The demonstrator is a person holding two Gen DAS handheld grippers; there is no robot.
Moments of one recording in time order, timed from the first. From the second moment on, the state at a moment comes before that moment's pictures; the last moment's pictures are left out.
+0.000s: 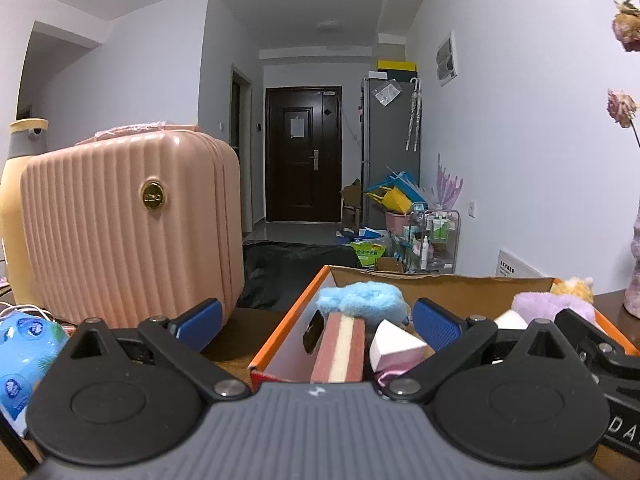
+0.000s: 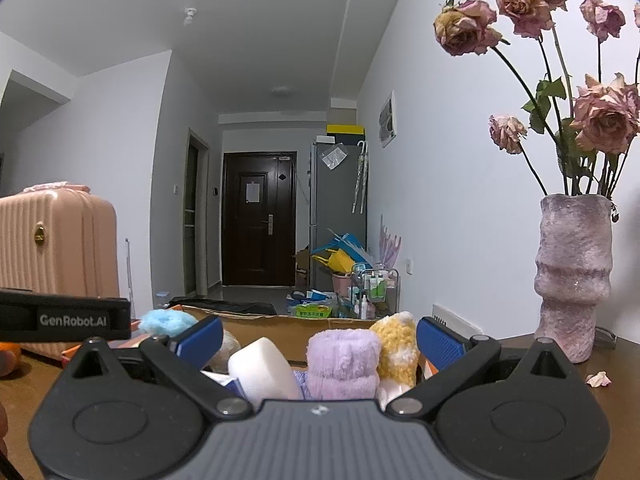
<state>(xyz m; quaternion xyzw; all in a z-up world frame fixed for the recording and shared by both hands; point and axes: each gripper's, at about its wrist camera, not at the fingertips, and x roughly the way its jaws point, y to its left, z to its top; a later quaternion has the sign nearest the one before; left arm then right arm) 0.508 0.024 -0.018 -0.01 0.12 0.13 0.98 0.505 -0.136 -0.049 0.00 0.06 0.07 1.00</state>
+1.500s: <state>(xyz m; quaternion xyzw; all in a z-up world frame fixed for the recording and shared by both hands) 0.278 0.016 -0.028 0.01 0.17 0.08 0.98 0.297 -0.177 -0.048 -0.01 0.13 0.09 0.99</state>
